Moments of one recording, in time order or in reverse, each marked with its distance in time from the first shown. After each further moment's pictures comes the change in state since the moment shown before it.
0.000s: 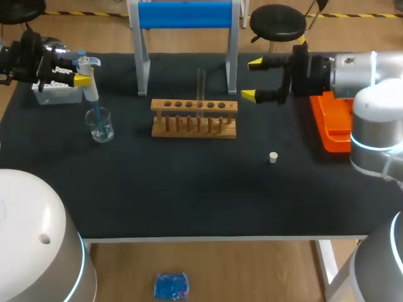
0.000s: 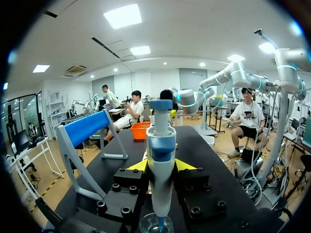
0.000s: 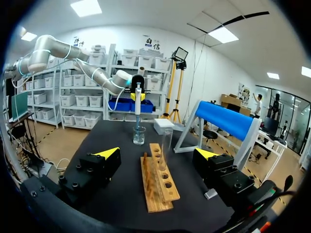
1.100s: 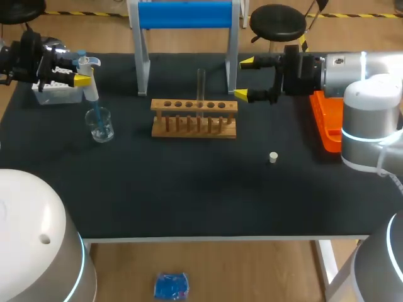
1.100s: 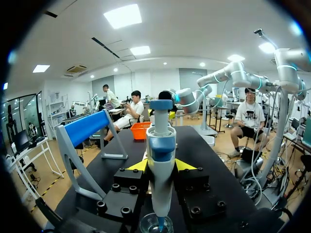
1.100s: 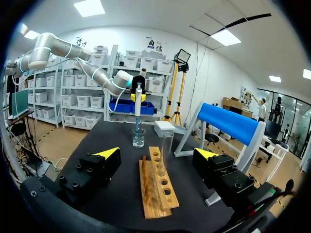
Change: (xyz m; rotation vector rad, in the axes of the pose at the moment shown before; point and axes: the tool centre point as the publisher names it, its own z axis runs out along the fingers) left arm 0.000 0.000 0.000 0.000 0.000 0.000; right arm -0.003 0.002 0.017 -0.014 0.012 -0.021
